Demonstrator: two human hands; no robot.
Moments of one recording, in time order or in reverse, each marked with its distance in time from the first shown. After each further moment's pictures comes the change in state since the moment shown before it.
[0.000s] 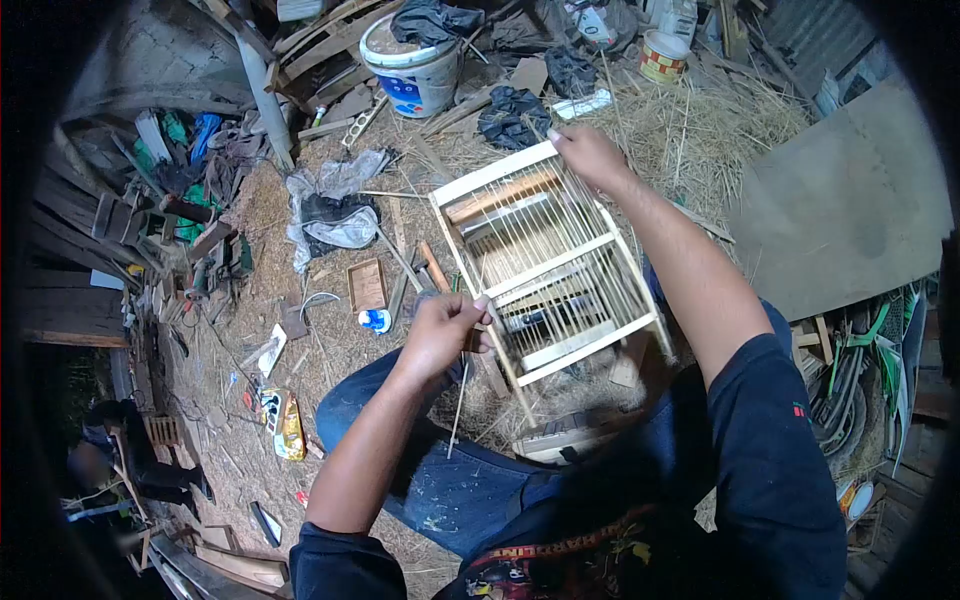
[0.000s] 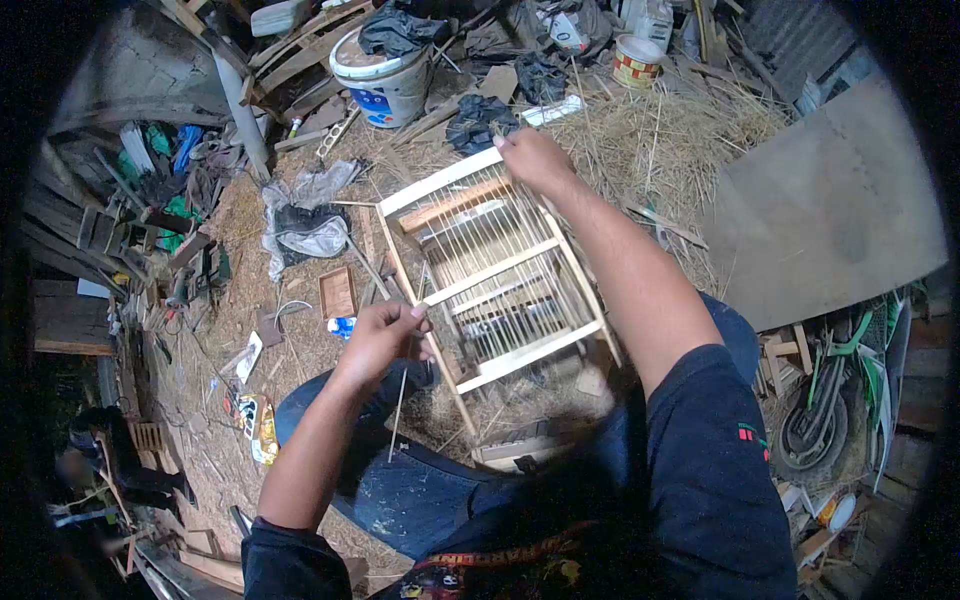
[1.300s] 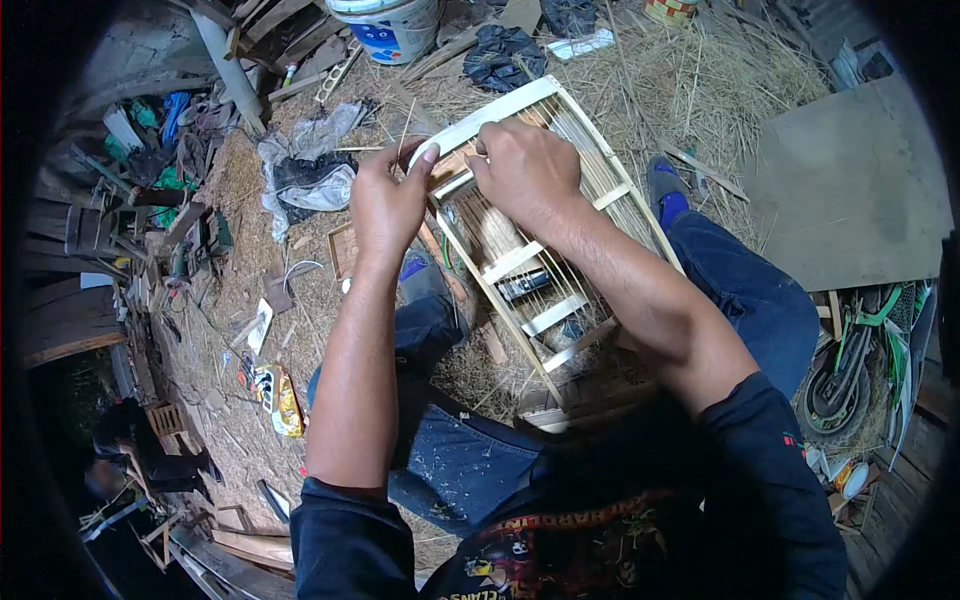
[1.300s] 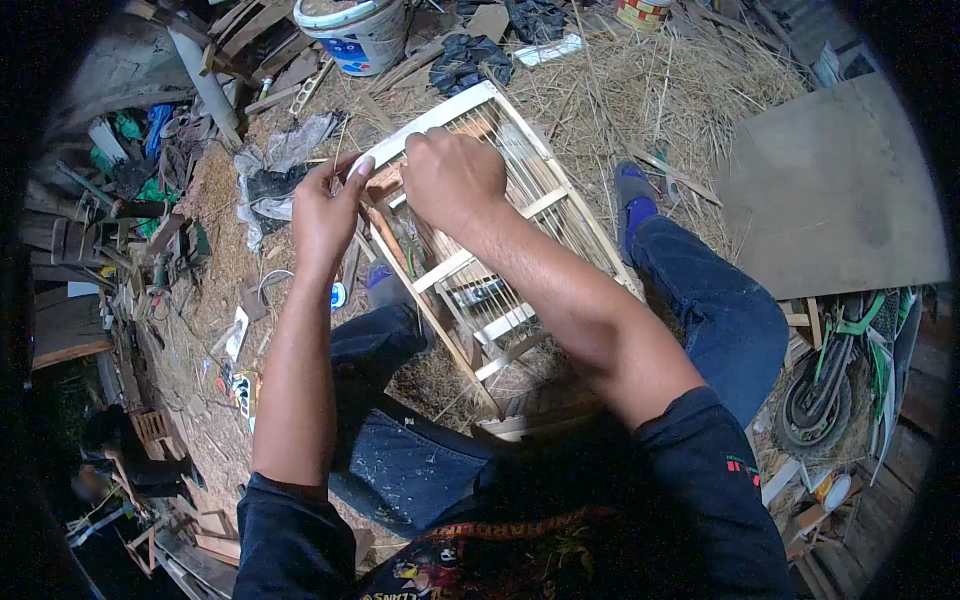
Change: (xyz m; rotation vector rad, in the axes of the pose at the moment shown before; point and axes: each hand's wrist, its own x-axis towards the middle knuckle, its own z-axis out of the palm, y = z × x) left_hand 0.116 0.052 -0.034 0.607 0.677 0.547; right_hand -0.086 -0.084 0.058 -0.211 0.141 -0.287
